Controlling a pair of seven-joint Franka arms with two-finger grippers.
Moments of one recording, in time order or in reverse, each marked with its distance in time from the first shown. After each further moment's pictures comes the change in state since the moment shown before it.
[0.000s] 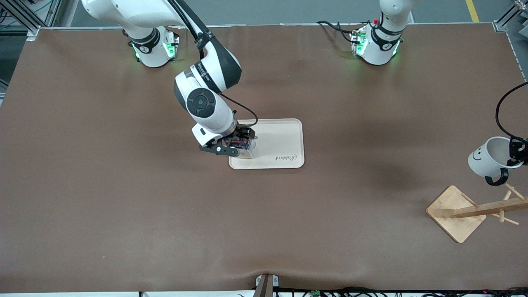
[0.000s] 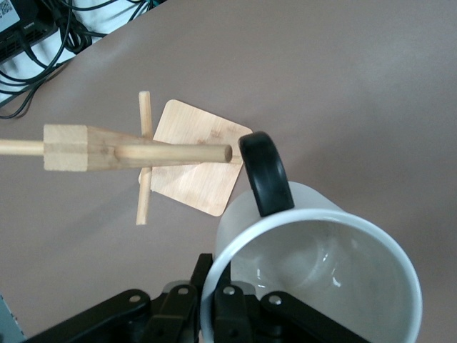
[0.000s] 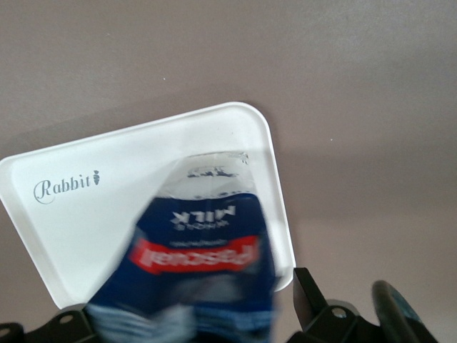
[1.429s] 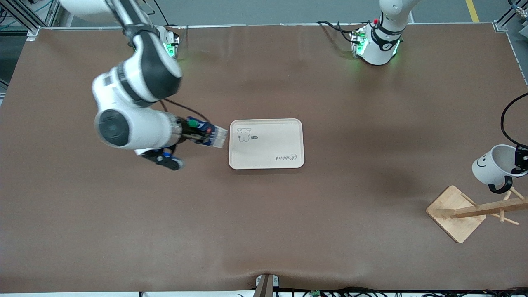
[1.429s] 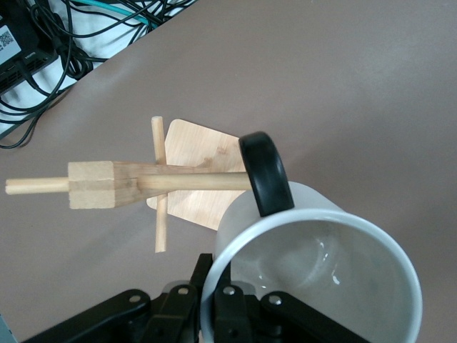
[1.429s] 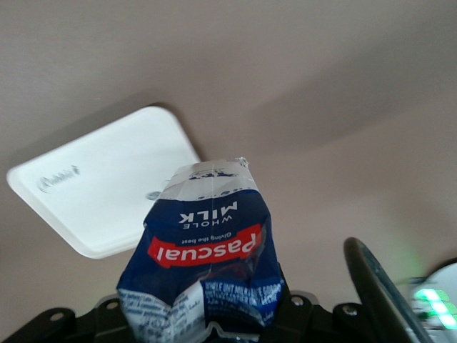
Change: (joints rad) left arm 0.001 0.080 -0.001 0.087 0.000 0.000 0.072; right arm -0.293 -0.044 -0.022 0.279 0.093 -0.590 -0.075
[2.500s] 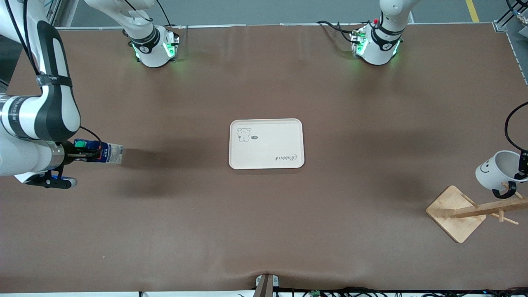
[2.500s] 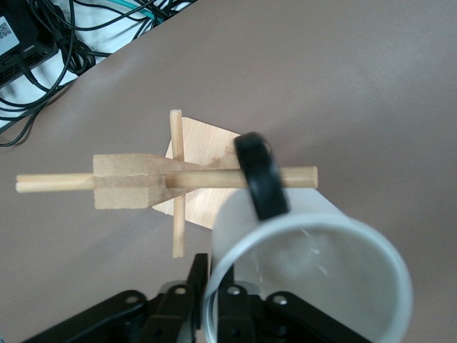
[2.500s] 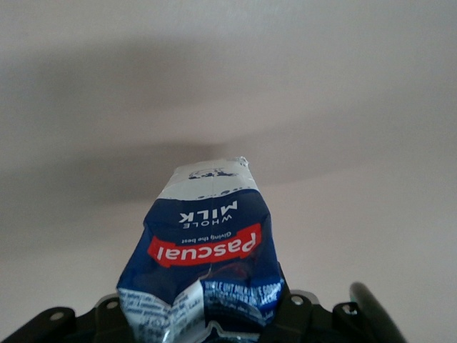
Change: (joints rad) left arm 0.004 0.066 0.013 0.051 0.000 0.000 0.022; right arm -0.398 -0.004 -0.007 -0.173 -0.428 0.172 -0.599
